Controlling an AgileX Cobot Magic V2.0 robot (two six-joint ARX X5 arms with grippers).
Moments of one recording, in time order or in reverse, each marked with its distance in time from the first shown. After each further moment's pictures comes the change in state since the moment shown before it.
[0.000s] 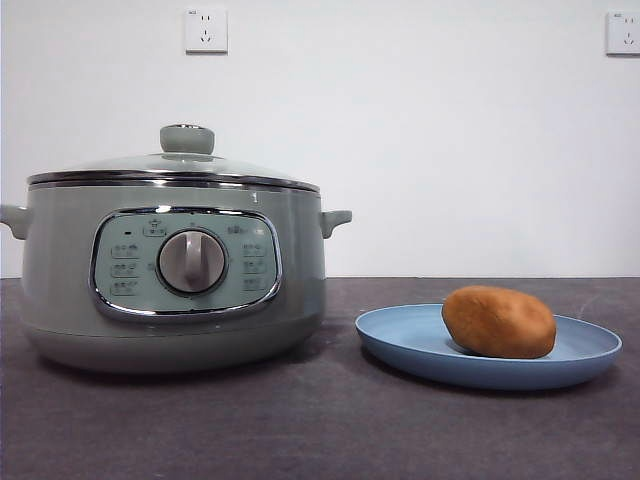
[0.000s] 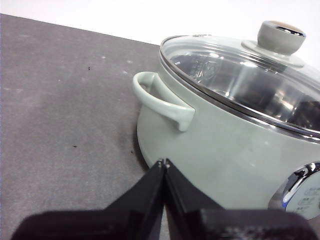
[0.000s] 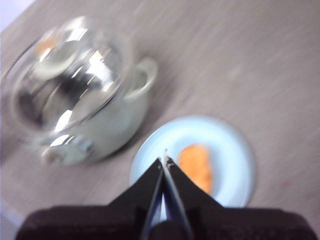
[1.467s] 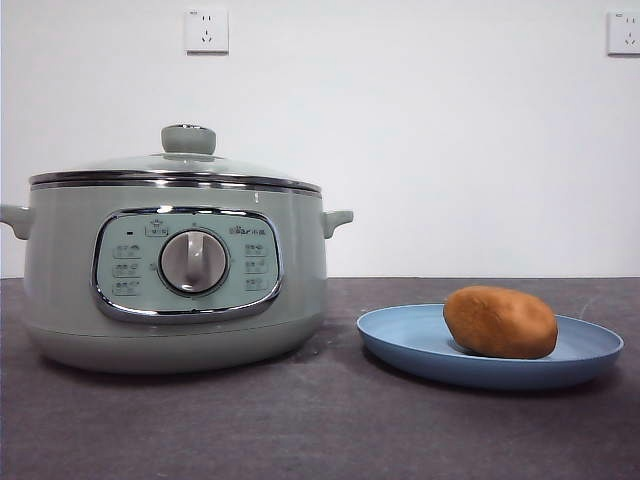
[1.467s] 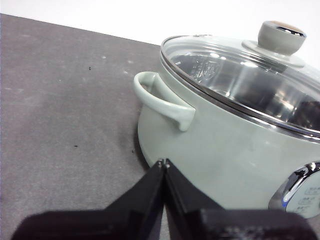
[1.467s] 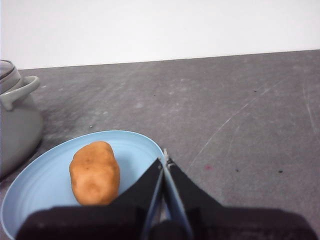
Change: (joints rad) left arm 0.000 0.000 0.000 0.000 0.000 0.000; right arm -0.336 -0.909 -1.125 0.682 0.000 0.076
